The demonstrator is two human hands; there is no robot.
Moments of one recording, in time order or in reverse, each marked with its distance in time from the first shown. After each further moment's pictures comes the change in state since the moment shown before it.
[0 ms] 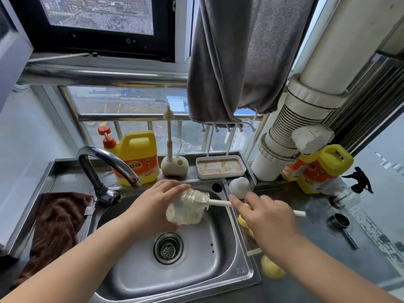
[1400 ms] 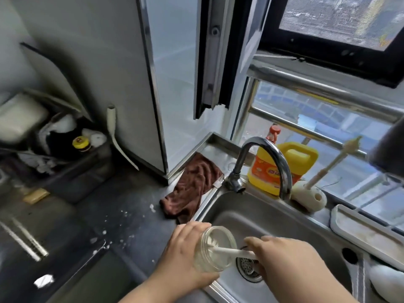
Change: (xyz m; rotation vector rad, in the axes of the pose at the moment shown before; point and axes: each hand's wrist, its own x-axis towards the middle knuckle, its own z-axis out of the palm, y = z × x) left_hand -0.207 0.045 0.007 -0.095 0.459 -0.921; right_hand 0.094 -0.178 -0.034 0.139 -0.482 -0.649
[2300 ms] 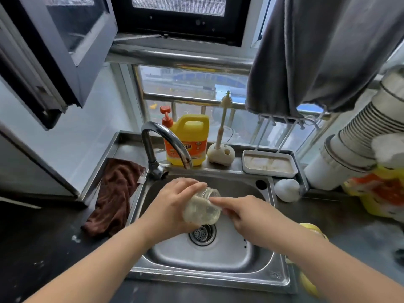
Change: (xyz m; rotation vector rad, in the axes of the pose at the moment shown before) left_hand 0.105 0.078 0.048 -0.036 -0.313 0.621; right_hand -0.068 0.075 0.043 0.560 0.249 0.277
